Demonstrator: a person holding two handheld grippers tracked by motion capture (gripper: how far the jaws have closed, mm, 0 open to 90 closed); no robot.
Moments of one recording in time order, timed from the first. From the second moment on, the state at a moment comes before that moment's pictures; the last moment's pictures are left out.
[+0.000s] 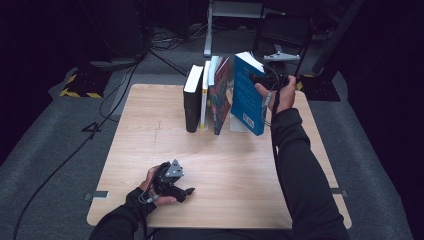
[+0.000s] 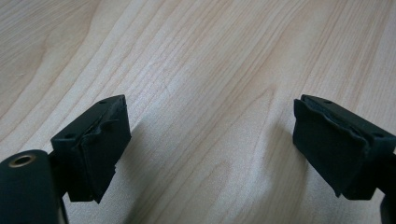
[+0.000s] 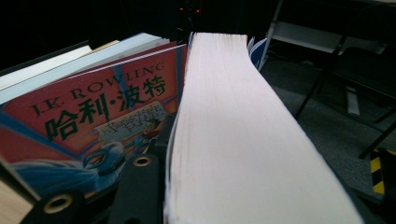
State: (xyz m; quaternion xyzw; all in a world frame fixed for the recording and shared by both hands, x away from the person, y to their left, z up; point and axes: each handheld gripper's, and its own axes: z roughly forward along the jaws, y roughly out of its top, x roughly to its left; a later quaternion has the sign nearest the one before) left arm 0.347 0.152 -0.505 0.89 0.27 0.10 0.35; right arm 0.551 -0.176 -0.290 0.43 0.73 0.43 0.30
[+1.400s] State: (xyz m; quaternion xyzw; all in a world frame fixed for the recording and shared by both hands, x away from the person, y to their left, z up) left arm 0.347 0.151 -0.505 0.89 0.27 0.10 0.35; right arm 0.465 -0.218 -0.381 0.40 0.73 0.47 0.28
